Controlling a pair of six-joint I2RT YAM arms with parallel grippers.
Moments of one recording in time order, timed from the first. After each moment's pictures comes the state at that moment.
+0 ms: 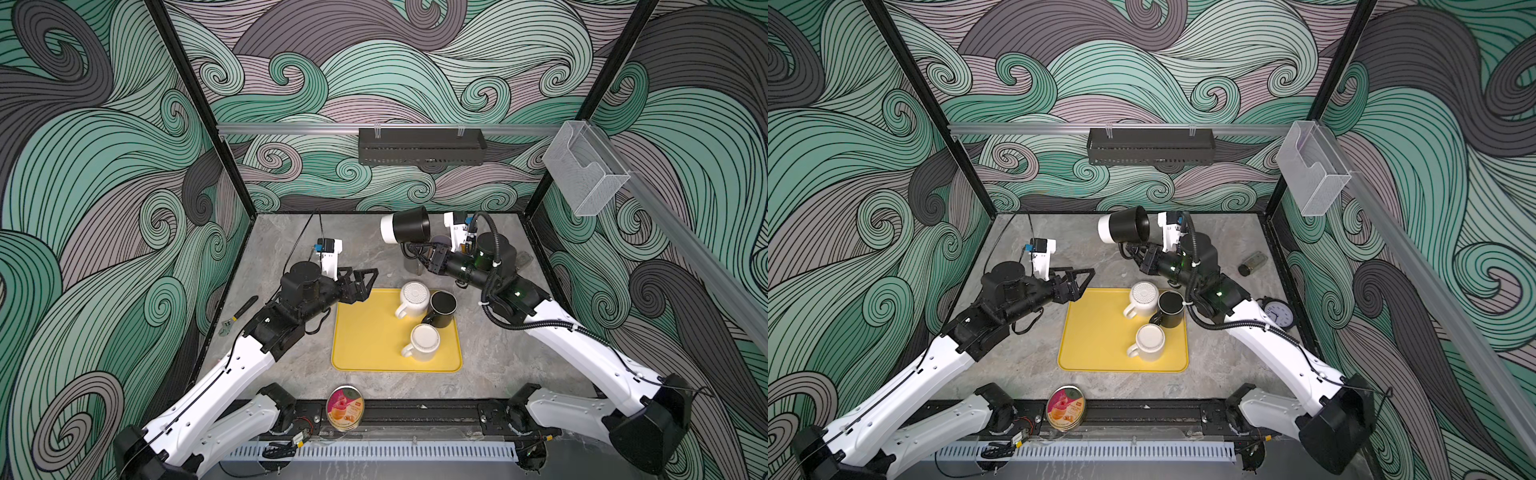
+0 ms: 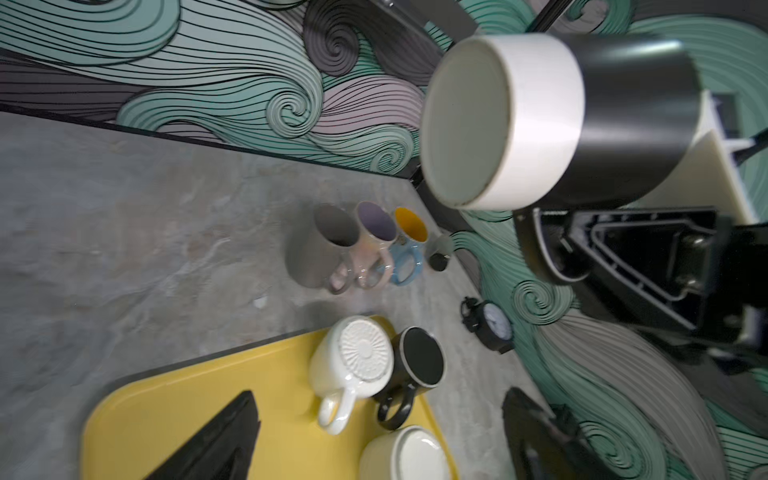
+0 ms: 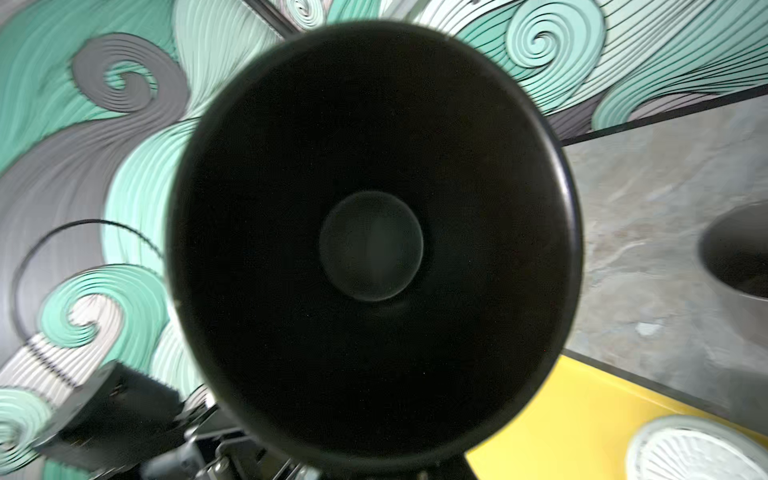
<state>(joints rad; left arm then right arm) -0.58 0.89 0.86 -0.31 0.07 -0.51 0.64 1.21 1.10 -0.12 -0.26 0.73</state>
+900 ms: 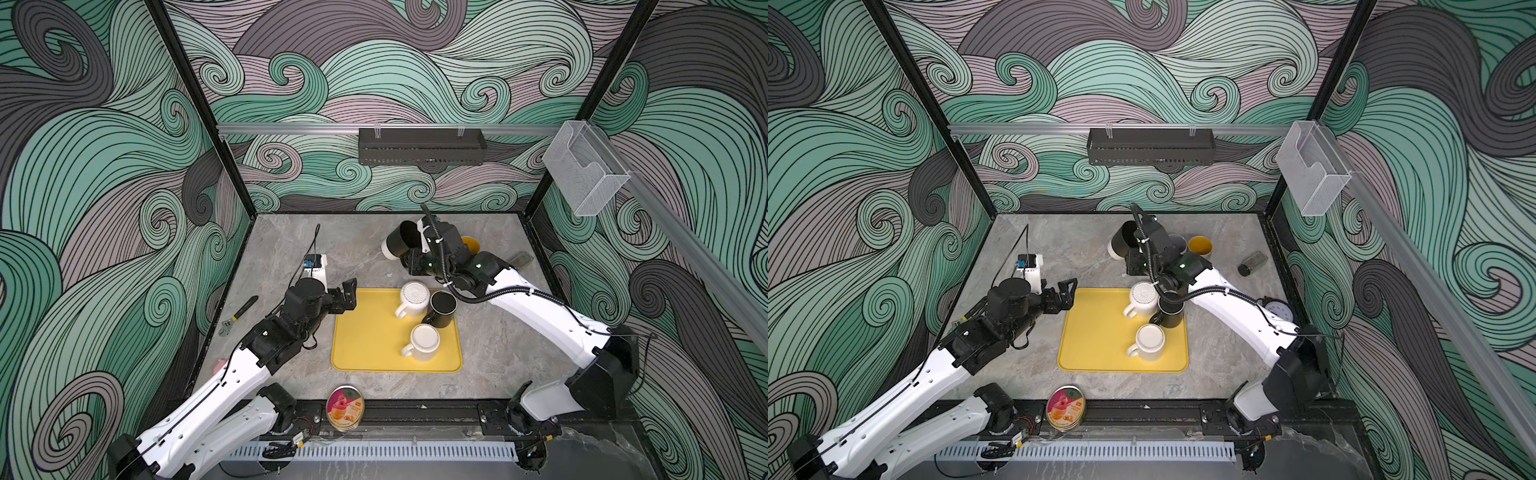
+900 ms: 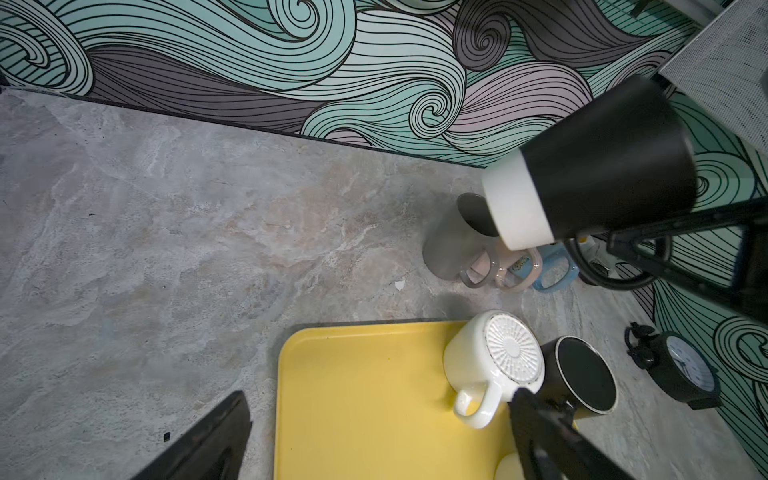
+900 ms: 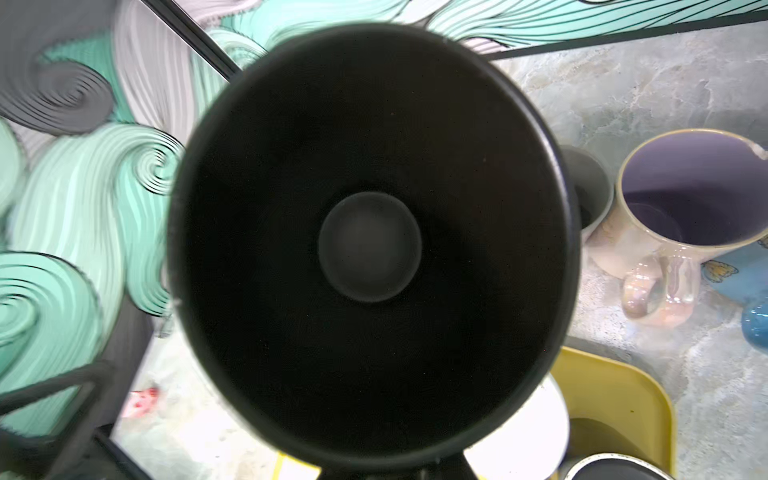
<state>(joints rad) -0.63 0.81 0.74 -0.38 -0.27 -0.46 0.73 1.51 1.38 -0.58 0.10 0.53</state>
